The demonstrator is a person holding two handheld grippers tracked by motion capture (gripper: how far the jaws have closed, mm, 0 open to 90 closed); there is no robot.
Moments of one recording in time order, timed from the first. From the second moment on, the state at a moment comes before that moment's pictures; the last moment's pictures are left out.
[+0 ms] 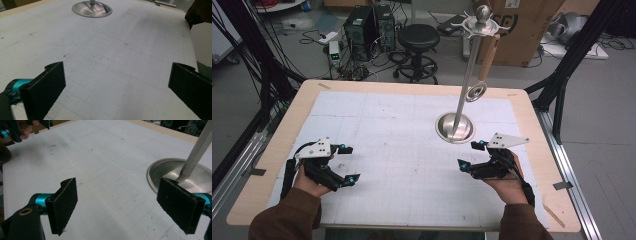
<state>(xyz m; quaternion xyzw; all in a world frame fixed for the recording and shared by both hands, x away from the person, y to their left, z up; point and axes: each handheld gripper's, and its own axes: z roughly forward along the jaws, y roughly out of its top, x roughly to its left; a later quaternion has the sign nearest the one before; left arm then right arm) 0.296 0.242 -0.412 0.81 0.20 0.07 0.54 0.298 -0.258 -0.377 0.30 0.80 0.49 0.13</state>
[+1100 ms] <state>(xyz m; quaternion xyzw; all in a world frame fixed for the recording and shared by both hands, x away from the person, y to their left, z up) 0.295 0.242 -0.411 0.81 0.20 0.07 0.55 0.301 -0.255 -0.382 0.30 0.81 0.49 0.12</state>
